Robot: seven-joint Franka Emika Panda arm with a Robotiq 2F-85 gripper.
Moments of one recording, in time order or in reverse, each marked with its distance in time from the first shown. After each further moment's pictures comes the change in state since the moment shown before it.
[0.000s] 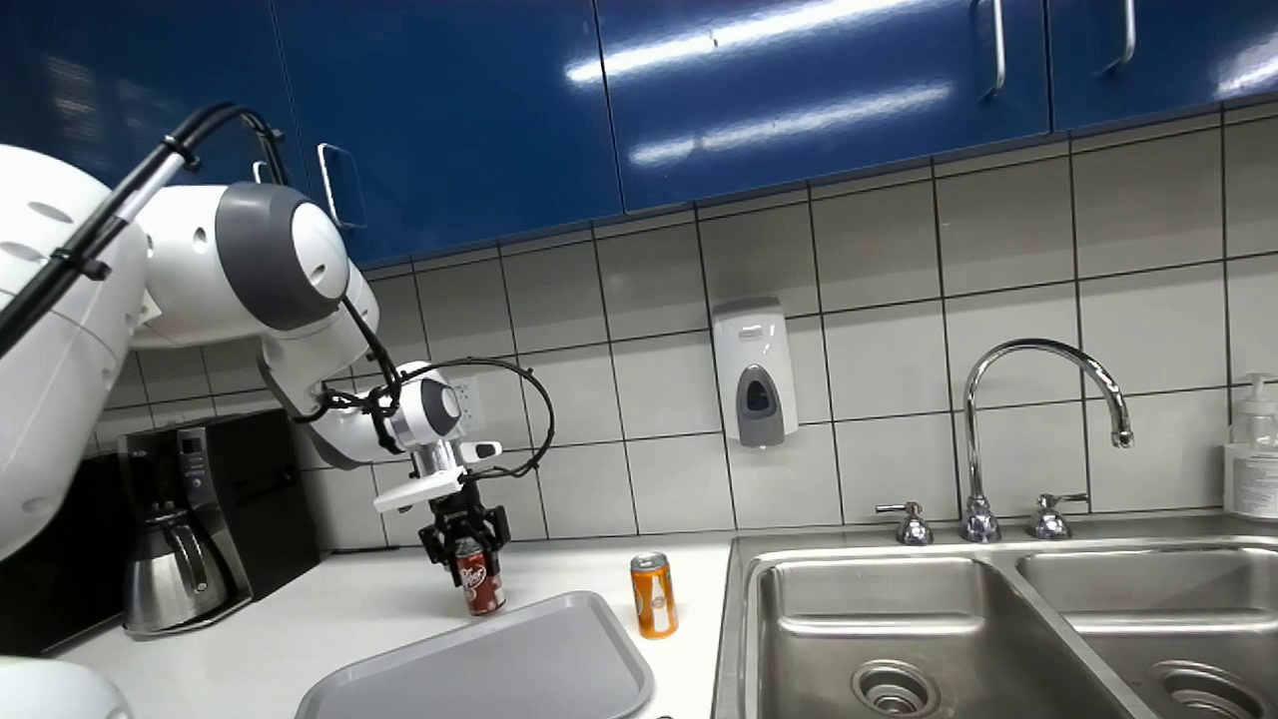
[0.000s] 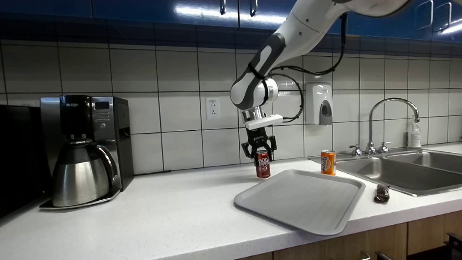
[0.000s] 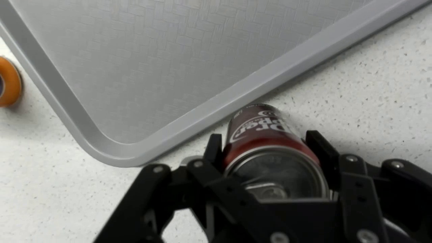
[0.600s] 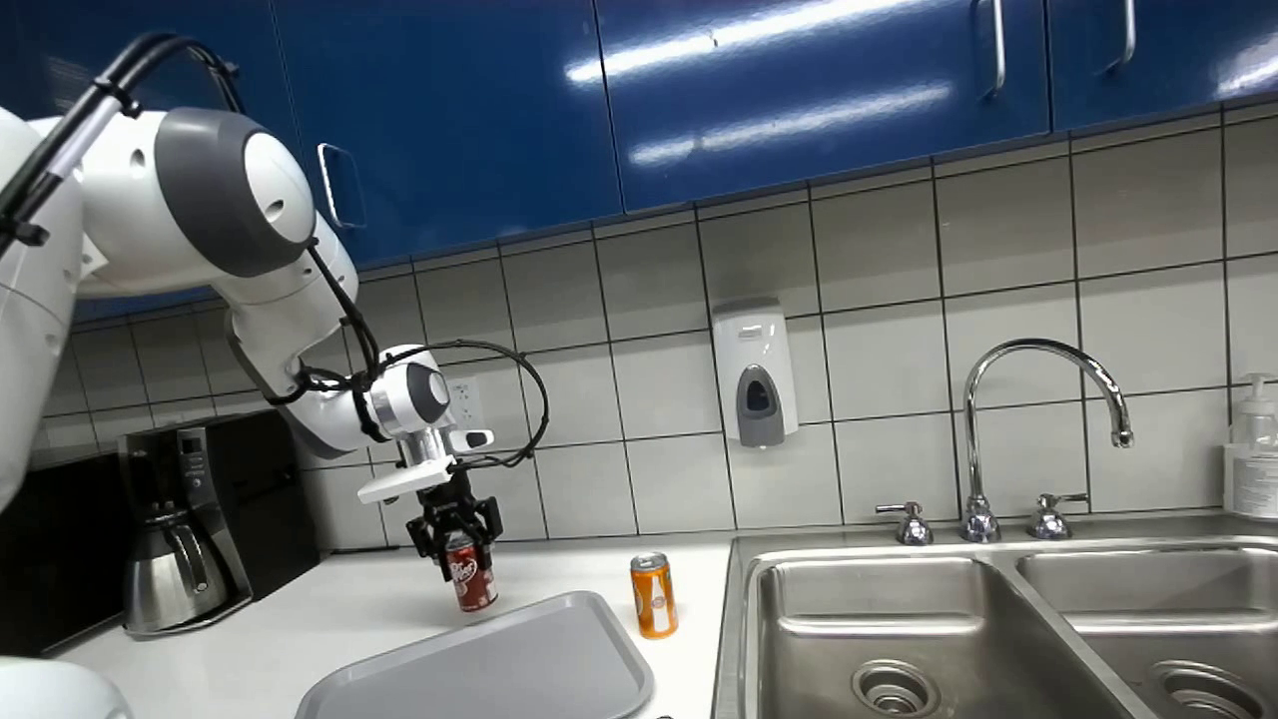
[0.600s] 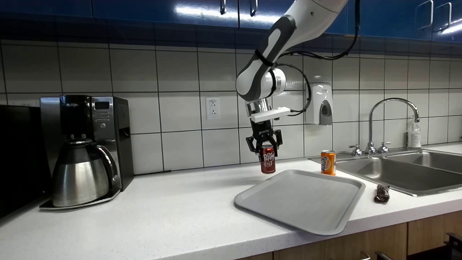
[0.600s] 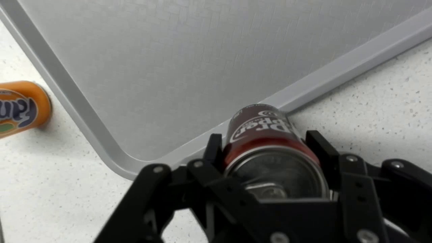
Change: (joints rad) arm -0.001 -0.153 -0.001 -0.184 0.000 0.048 0.000
